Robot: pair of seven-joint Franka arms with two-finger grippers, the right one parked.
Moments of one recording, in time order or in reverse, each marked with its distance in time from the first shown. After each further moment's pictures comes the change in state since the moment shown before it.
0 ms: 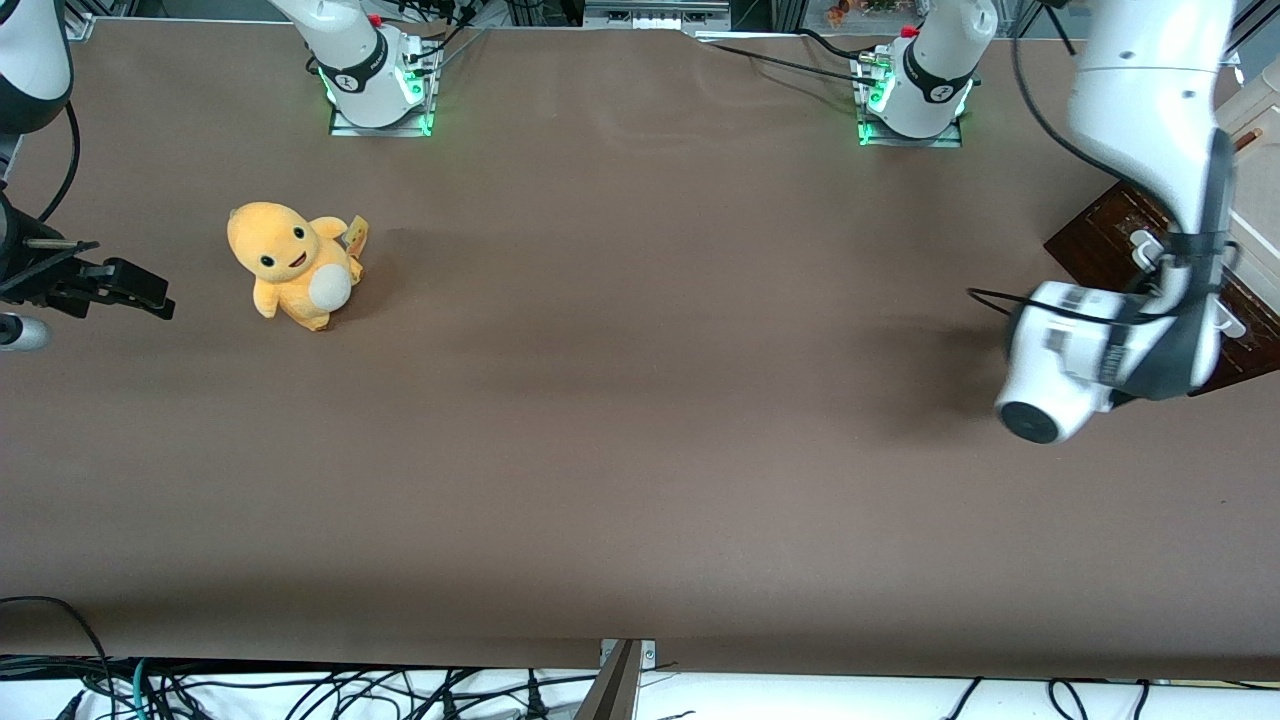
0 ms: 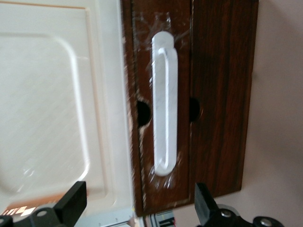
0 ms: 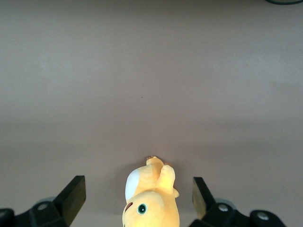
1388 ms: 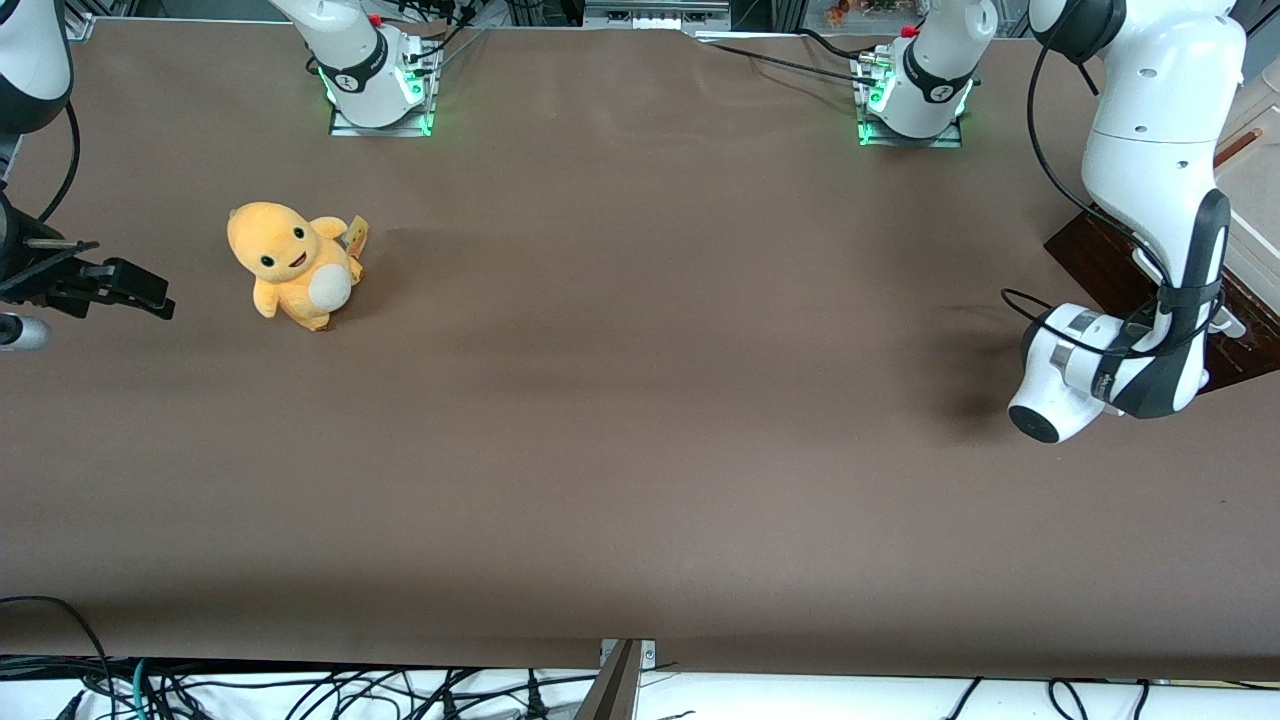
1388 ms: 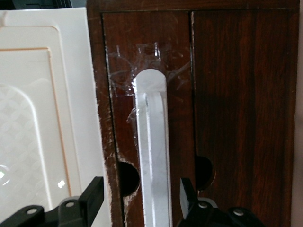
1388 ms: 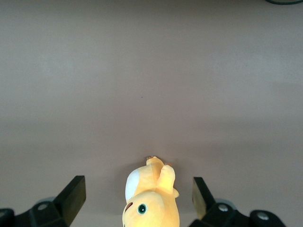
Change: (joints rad) arm 0.074 0.112 0.005 -0.067 0.235 0.064 -0.021
